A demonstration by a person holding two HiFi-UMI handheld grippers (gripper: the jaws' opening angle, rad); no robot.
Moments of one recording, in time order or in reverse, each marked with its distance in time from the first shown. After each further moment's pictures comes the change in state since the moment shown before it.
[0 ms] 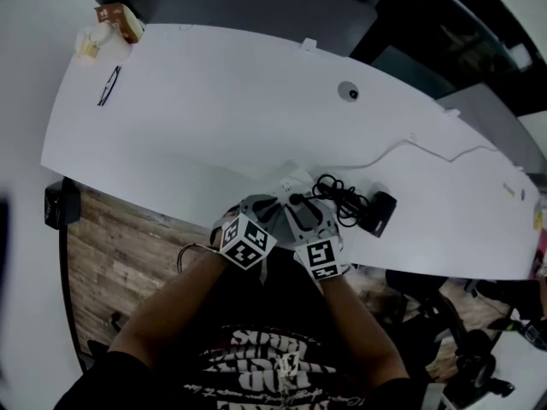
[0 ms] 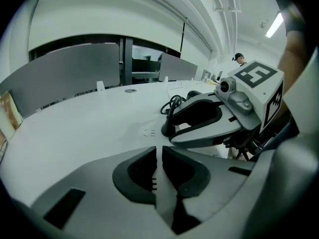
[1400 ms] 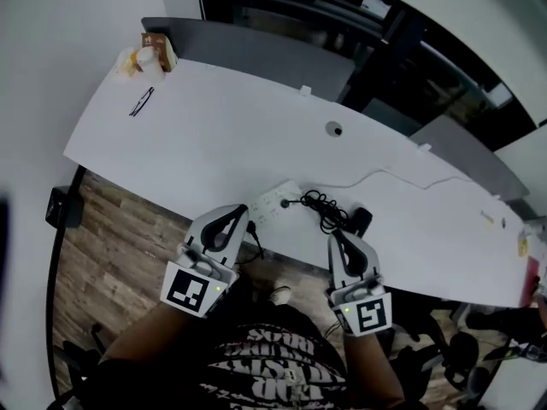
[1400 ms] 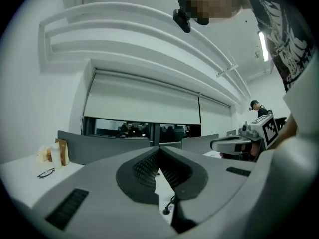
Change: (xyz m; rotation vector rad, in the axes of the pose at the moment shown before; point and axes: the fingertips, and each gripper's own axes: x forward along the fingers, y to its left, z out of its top) left arm -0.288 -0.031 0.166 -0.120 -0.794 0.363; right arm -0.245 -0.006 0.192 -0.017 -0.546 -0.076
